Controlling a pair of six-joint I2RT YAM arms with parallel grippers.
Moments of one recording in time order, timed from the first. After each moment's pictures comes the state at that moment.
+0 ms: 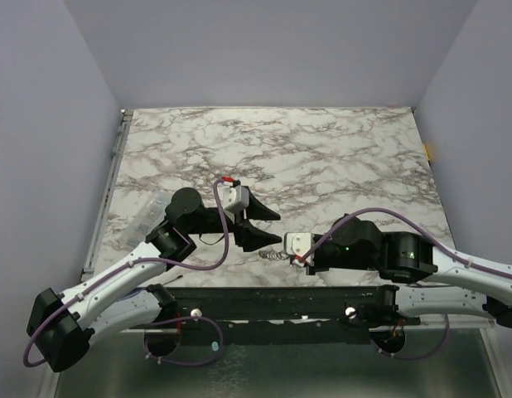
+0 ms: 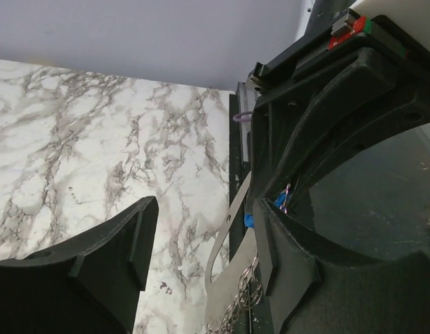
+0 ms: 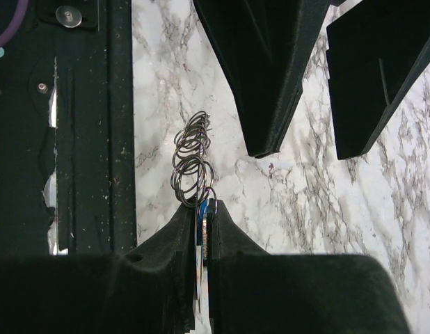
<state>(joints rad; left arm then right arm) -0.77 0.93 0.65 0.36 0.78 -0.17 1.31 0.89 1.00 -0.63 0.04 -0.44</state>
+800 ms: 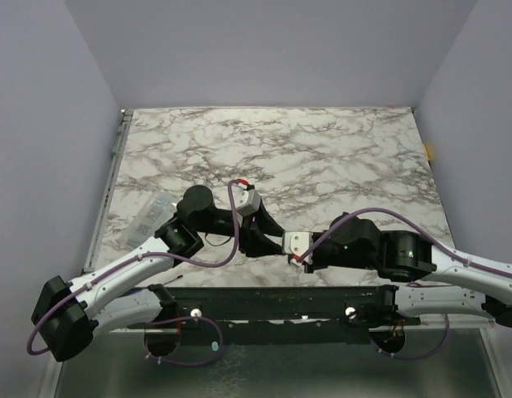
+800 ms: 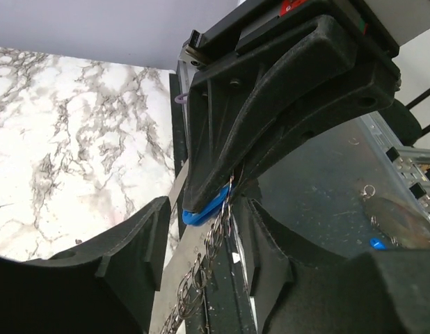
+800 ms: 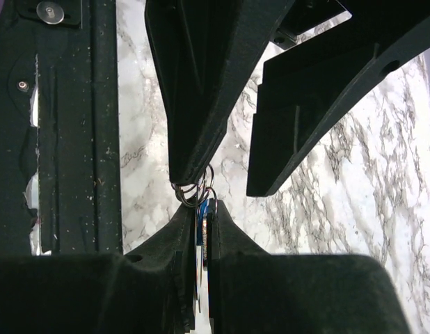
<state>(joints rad) -0.81 1.01 0.68 0.36 0.94 -0.24 1.31 0.91 1.02 -0.63 0.06 -0.47</state>
